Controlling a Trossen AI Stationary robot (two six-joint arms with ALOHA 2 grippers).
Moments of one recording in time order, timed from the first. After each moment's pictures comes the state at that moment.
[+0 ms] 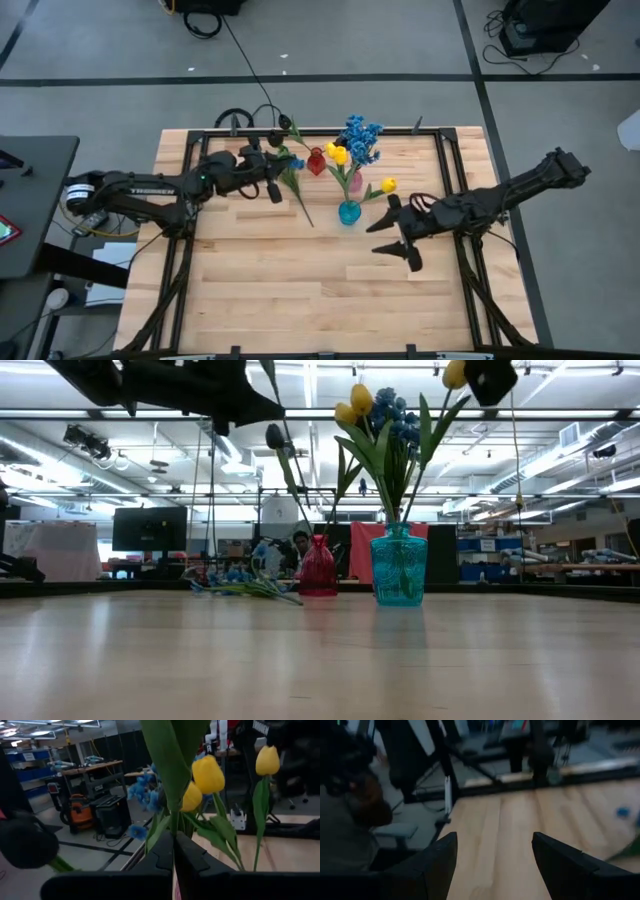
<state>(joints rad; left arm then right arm) 0.22 1.10 0.61 0.53 -0.19 0.14 0.34 0.98 0.65 0.09 0.12 0.29</state>
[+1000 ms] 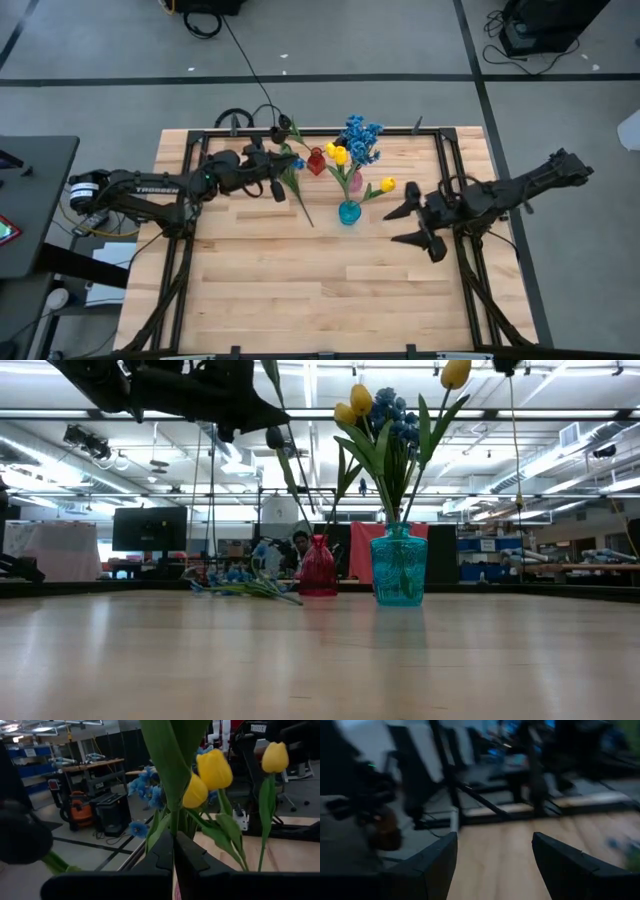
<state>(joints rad) 0.23 1.15 0.61 0.58 -0.19 0.12 0.35 0.79 0.65 0.09 0.12 0.22</state>
